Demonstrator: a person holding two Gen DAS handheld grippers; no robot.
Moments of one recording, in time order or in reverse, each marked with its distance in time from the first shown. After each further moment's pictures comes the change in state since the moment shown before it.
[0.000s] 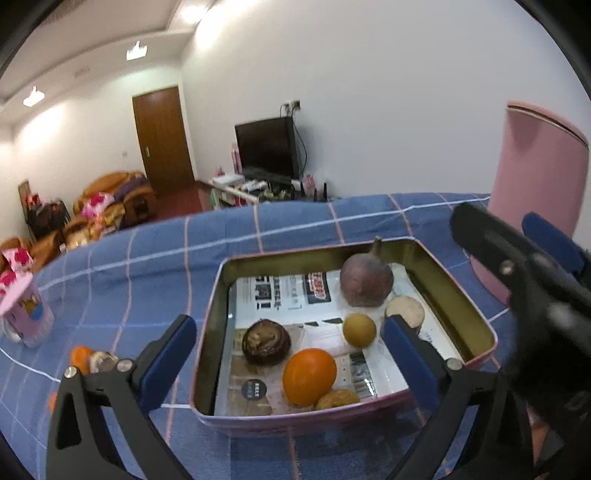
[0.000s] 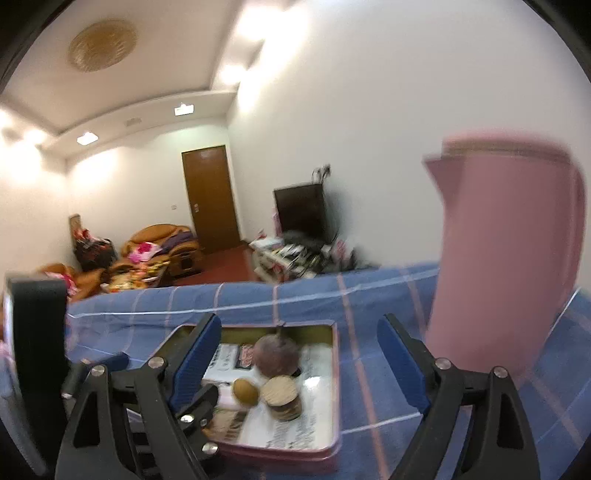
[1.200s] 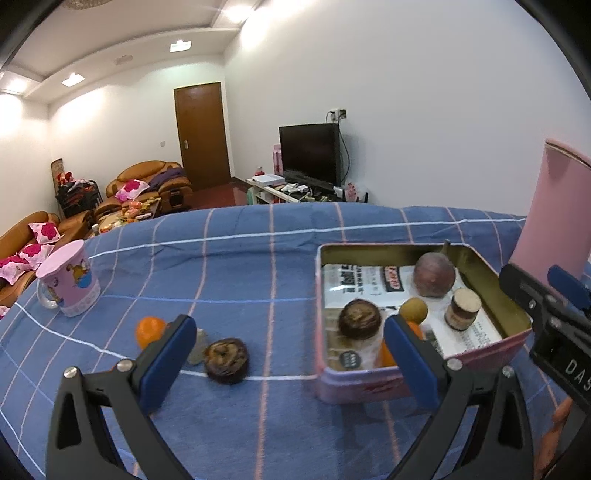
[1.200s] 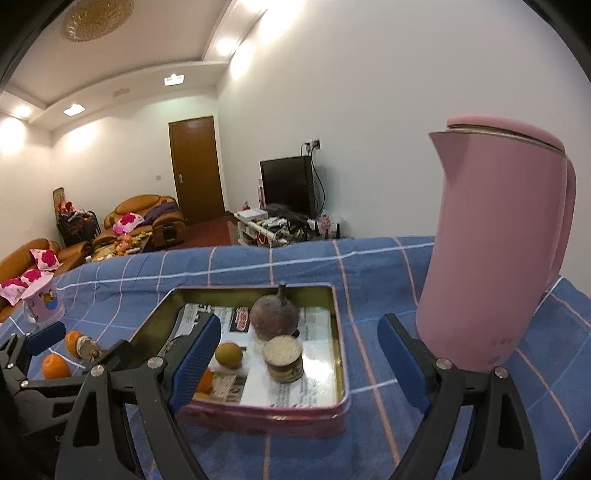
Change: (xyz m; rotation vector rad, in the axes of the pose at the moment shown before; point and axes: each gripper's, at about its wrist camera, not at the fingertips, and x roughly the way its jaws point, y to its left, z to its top) left arm -0.027 0.069 -0.024 -0.116 -0.012 0.107; right arm 0.000 0.019 -0.015 -0.007 0.147 -0.051
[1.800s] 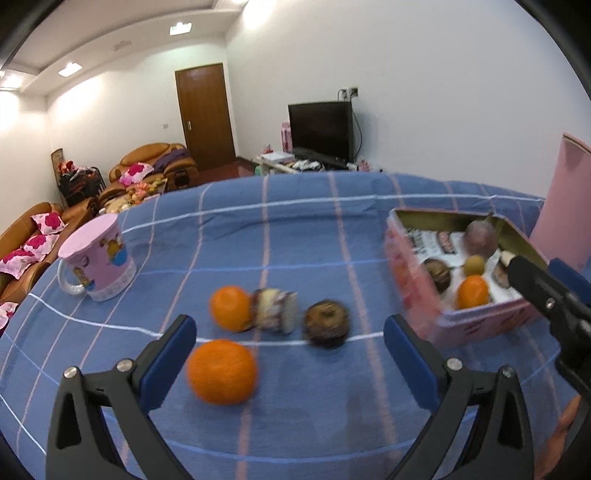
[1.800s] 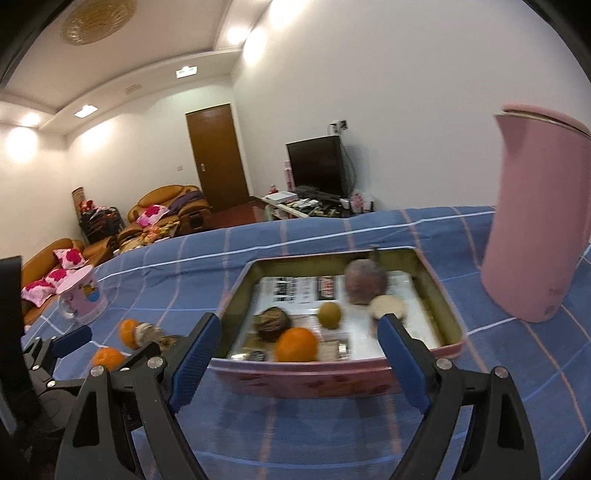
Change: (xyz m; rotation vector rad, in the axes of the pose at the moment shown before) left arm 0.003 0.083 -0.017 0.015 0.103 0.012; right arm -0.011 0.075 -0.017 0.027 0.058 0.115
